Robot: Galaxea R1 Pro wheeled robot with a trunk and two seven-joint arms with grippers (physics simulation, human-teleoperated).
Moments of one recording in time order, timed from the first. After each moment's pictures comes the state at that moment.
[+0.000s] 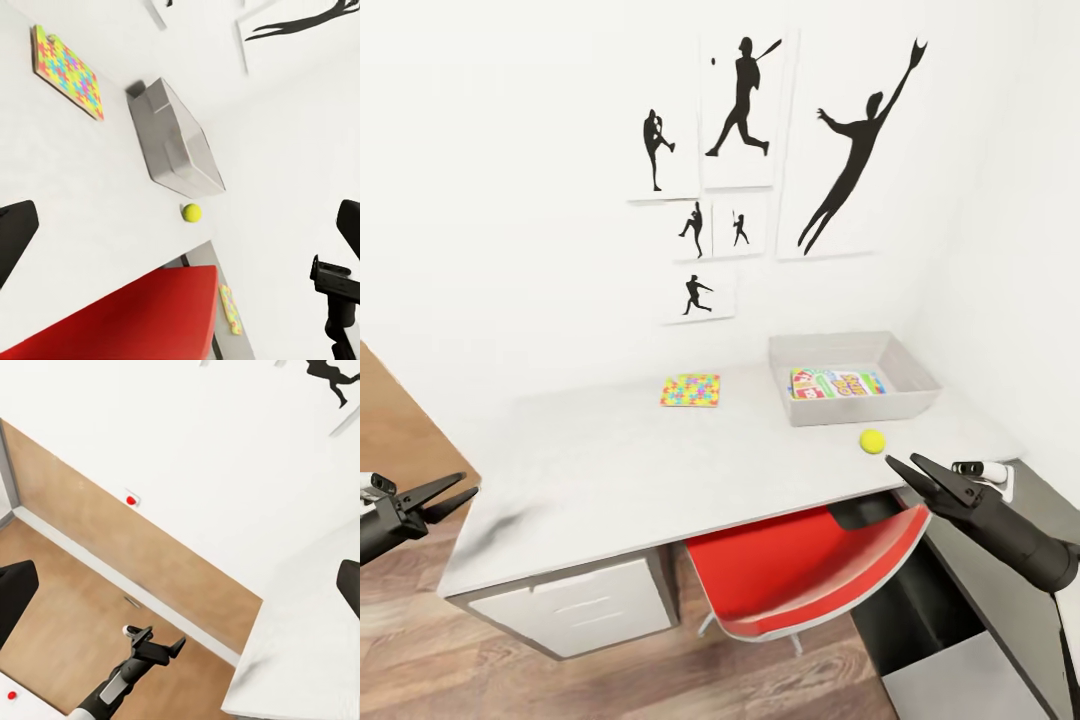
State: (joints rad) left arm -0.48 0.51 0.58 -0.91 0.36 0.88 -1.45; right arm -0.31 -0.16 -0.50 -1.59 -0.73 1.00 1.14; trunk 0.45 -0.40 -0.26
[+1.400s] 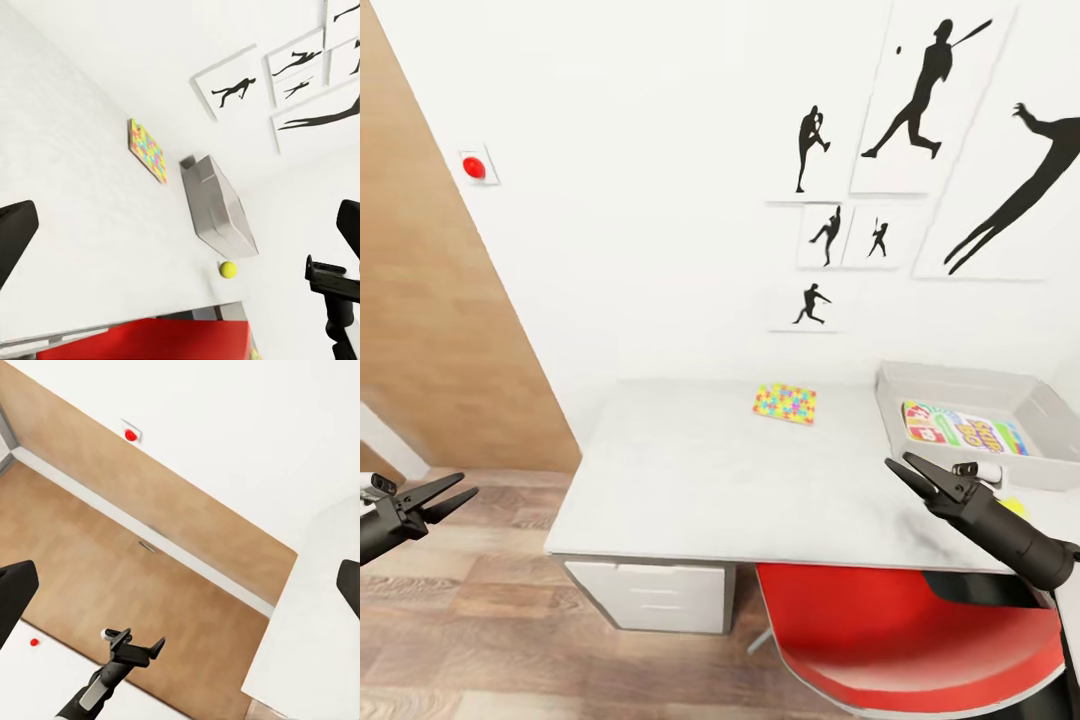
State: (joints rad) left arm -0.48 0.51 0.58 -0.91 0.36 0.88 -1.45; right arm -0.31 -0.16 -0.50 -1.58 -0.73 1.00 1.06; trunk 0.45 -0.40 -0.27
